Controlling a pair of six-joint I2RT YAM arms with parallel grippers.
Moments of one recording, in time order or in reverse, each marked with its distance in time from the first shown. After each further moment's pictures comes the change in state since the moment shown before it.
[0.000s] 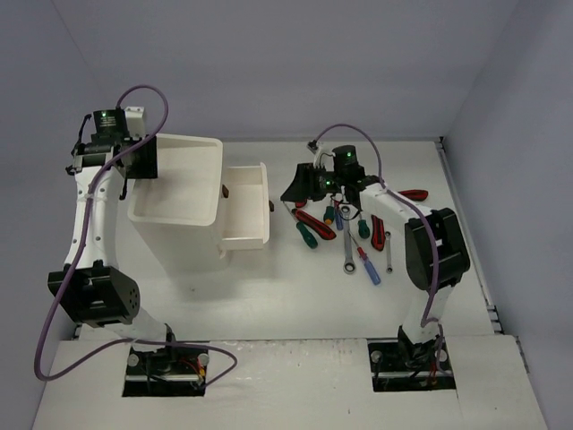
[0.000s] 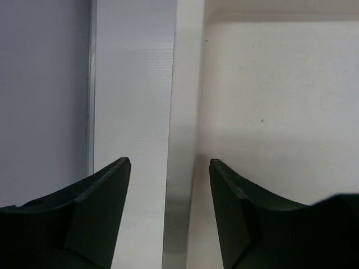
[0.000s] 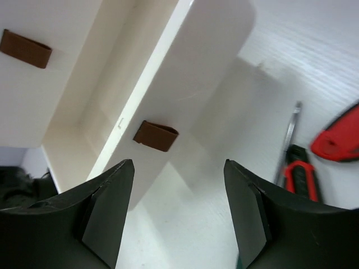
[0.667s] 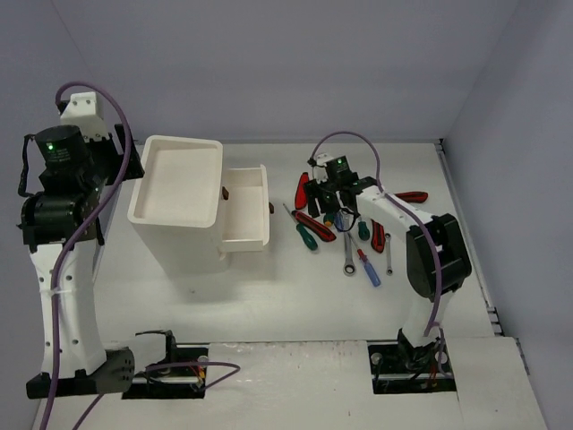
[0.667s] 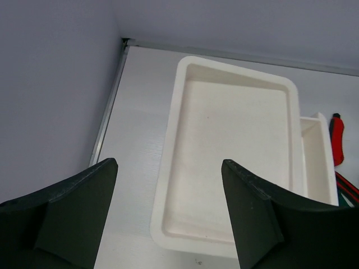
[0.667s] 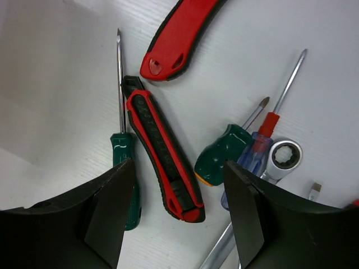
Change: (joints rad) left arm -0.031 -0.360 0.059 0.010 -0.026 -0.142; right arm 0.036 -0.068 0.022 -0.382 0.637 -0.341
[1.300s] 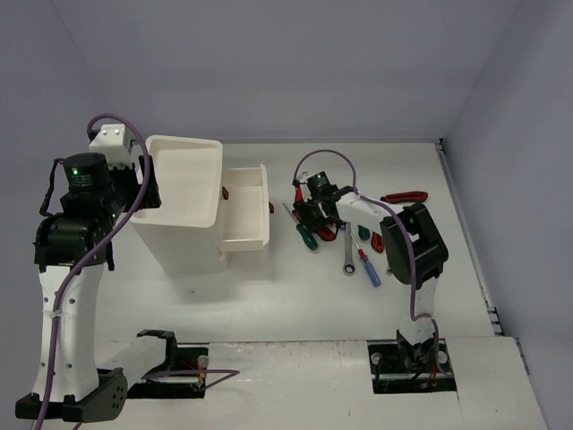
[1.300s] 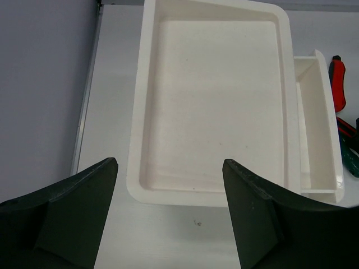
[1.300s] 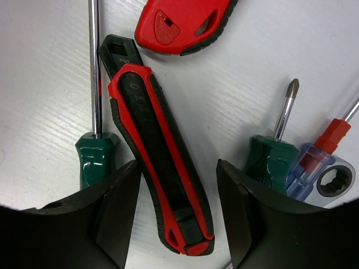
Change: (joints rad) left arm -0.135 -0.167 -0.205 -0.054 -0.046 0.004; right arm 0.085 0.177 0.003 -0.001 0.145 -0.118
